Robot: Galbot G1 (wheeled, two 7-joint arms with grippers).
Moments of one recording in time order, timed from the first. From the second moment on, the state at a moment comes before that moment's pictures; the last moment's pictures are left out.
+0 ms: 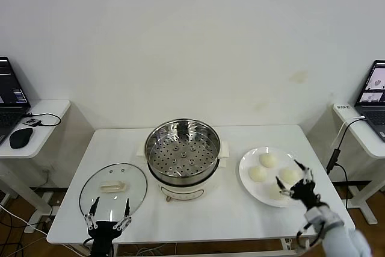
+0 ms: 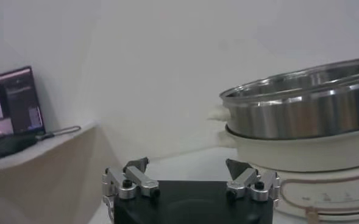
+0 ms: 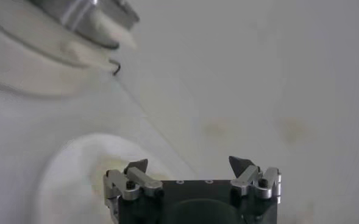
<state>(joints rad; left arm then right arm) 1.78 -1.35 -0.54 -2.06 0.09 -0.10 -0.22 -1.29 0.93 0.68 1.77 -0.43 0.02 -0.39</state>
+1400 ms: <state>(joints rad) 1.77 -1.35 -0.57 -2.05 0.17 -0.08 -0.30 -0.14 0.84 -0.49 0.94 -0.34 0.05 -0.97</state>
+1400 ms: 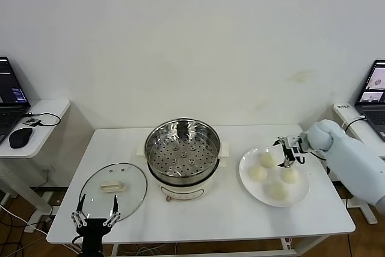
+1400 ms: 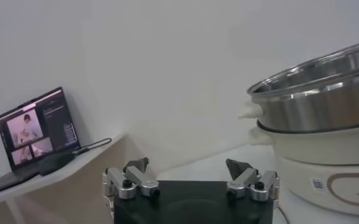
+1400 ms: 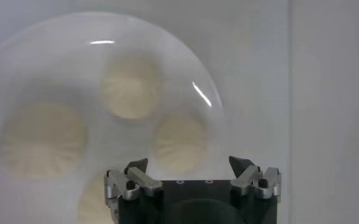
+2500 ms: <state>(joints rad) 1.75 -1.34 -0.59 -2.02 0.17 -0.09 -0.32 -0.06 0.93 -0.60 0.83 -0.37 0.05 -1.00</state>
